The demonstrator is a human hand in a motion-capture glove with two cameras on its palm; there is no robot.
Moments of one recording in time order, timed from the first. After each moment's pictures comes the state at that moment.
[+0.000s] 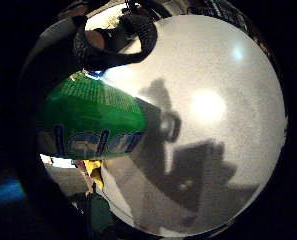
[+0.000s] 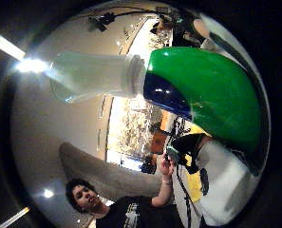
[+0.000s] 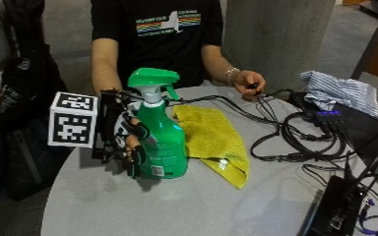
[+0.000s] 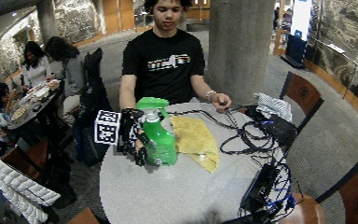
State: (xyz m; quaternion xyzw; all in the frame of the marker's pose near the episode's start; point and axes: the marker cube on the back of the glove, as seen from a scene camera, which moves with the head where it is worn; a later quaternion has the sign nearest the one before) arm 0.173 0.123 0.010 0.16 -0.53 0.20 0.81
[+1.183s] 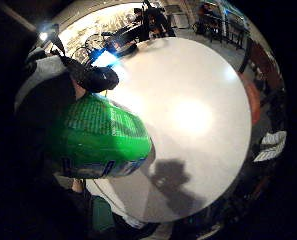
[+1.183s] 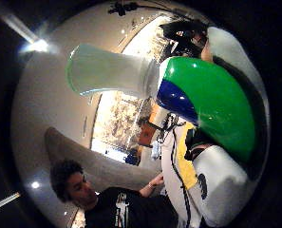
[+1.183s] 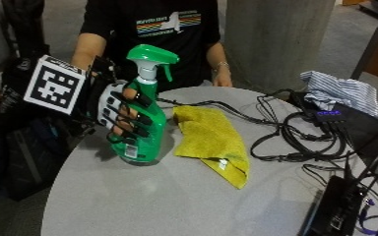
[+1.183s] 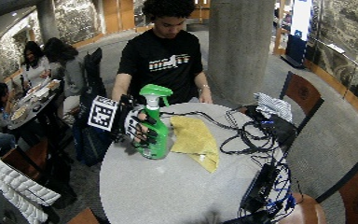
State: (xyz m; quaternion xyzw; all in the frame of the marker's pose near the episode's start) arm 0.179 0.160 -0.041 0.16 -0.41 0.14 0.89
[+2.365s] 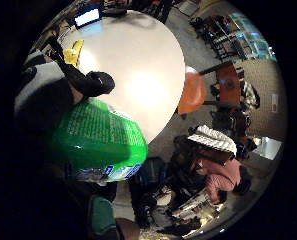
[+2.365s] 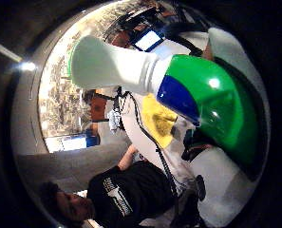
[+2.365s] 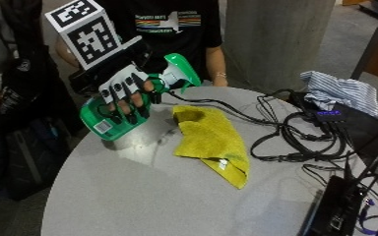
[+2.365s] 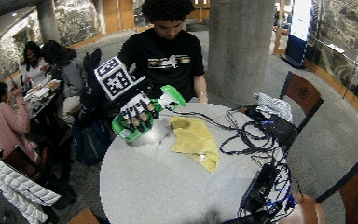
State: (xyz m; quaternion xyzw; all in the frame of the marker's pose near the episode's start) arm 0.152 0.158 -0.100 -0.10 -0.15 0.11 0.98
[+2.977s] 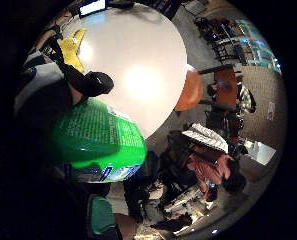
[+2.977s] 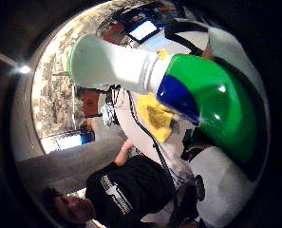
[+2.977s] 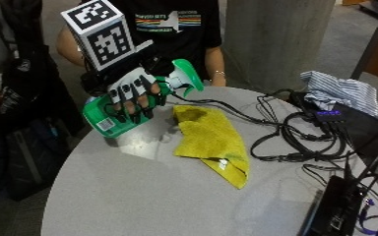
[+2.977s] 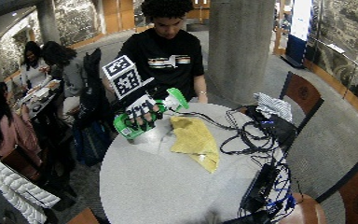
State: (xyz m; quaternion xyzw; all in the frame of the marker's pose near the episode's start) arm 0.137 0.156 -0.096 -0.15 -0.12 0.09 0.98
